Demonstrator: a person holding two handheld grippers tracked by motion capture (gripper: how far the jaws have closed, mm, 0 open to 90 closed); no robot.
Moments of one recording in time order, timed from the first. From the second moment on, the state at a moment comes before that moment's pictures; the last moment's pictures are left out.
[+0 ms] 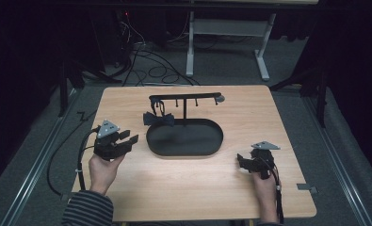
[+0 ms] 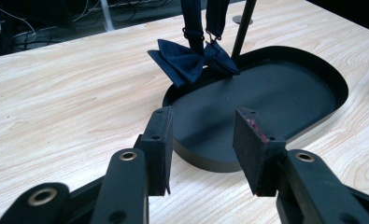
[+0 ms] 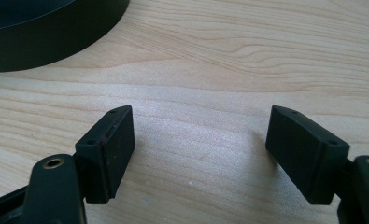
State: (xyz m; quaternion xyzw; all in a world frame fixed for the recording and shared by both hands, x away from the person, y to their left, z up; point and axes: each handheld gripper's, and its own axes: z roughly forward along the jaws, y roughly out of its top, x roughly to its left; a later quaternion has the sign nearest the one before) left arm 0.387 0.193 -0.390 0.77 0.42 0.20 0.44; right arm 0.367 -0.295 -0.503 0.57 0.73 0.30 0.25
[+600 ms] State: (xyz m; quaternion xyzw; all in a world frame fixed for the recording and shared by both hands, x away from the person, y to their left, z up) left arm 0.386 0.189 -0.409 0.78 0.43 0.18 0.42; right arm 0.367 -0.295 -0.503 0.57 0.73 0.30 0.25
